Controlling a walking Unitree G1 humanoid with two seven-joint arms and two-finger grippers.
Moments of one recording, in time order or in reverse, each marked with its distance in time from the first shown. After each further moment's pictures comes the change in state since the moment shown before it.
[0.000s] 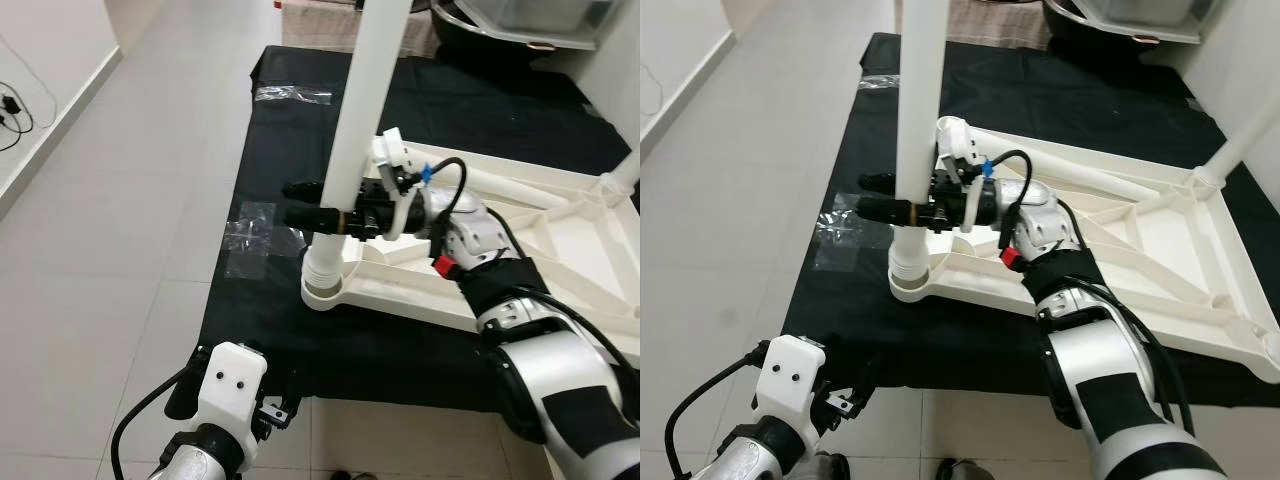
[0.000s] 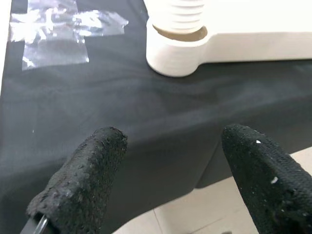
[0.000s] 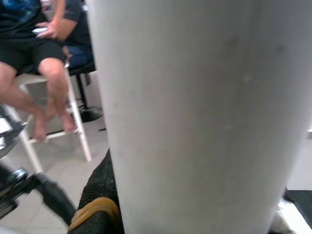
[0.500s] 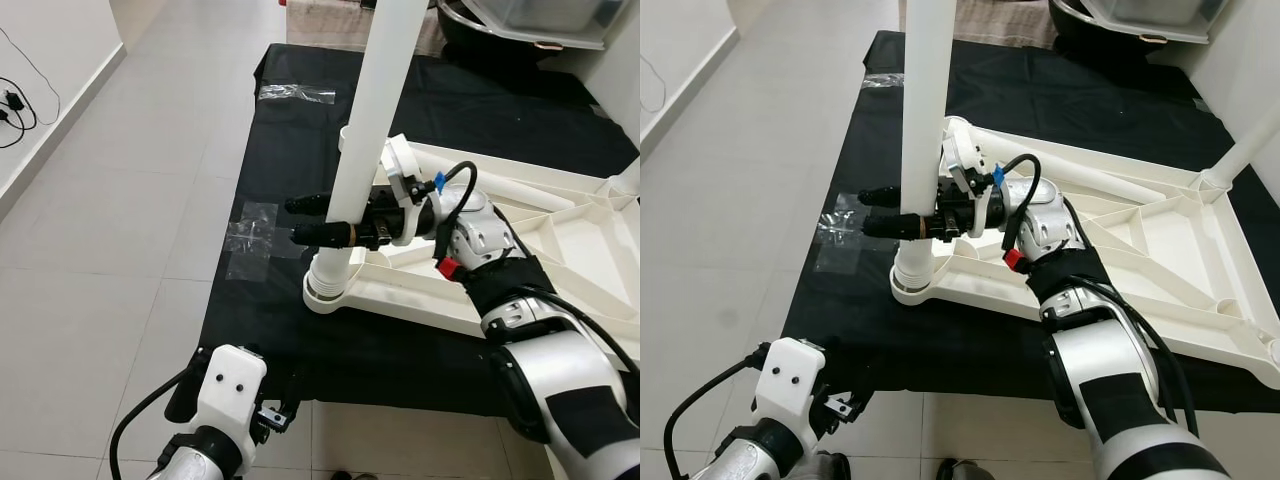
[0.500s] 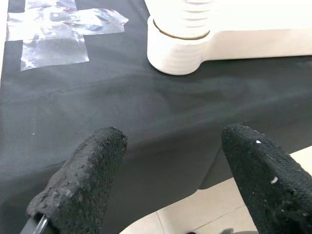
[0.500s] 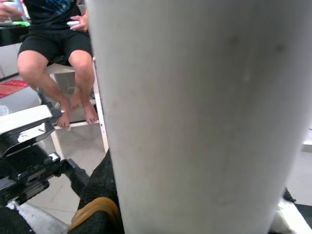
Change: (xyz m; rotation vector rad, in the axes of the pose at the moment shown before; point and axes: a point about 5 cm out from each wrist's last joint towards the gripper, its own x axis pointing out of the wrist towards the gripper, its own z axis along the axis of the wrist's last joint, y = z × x) left arm 0.000 0.002 0.000 0.011 0.003 -0.006; right arm 0.002 0.007 -0.002 -0.034 0.020 0.120
